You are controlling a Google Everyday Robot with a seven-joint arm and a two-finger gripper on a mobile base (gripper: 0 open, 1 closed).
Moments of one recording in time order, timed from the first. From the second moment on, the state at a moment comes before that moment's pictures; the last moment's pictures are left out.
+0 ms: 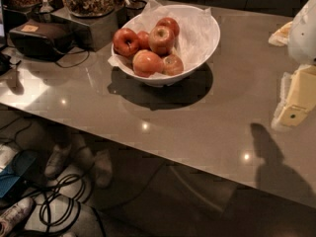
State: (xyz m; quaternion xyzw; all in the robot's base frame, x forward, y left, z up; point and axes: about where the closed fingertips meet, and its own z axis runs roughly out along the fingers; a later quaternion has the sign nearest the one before) arm 0.438 -0.217 0.976 -0.60 0.78 -0.03 0.16
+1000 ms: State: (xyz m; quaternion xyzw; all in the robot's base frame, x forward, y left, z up) arm 0.510 -0.190 0.995 -0.58 0.80 -0.02 0.14
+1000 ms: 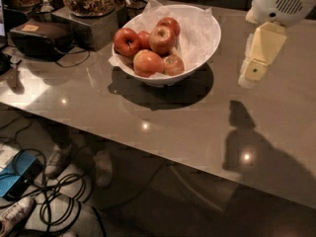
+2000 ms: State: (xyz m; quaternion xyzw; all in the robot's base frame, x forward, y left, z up) arm 0.559 -0.149 0.995 -0.54 0.83 0.02 0.16
